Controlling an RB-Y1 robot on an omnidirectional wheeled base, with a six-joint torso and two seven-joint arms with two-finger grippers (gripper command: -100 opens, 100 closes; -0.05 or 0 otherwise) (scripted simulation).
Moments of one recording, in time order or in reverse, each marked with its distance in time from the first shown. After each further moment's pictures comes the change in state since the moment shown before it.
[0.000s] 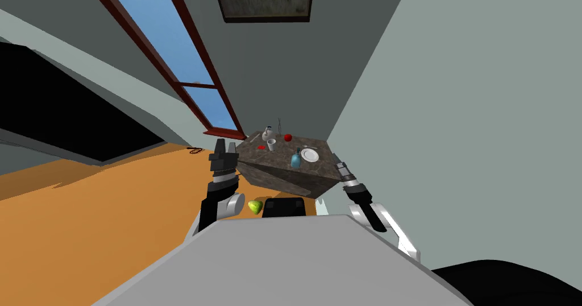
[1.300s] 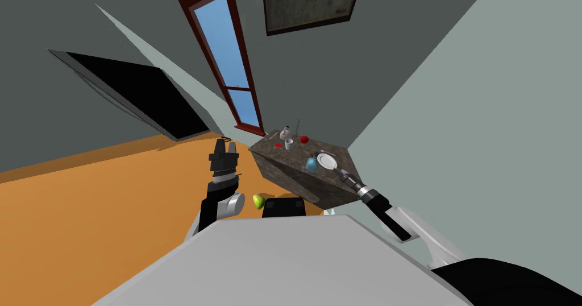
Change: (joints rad) left arm 0.000 0.000 0.000 0.000 0.000 0.000 0.000; right arm 0.096 -0.344 -0.069 0.218 0.322 -0.004 -0.126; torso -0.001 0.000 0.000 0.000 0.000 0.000
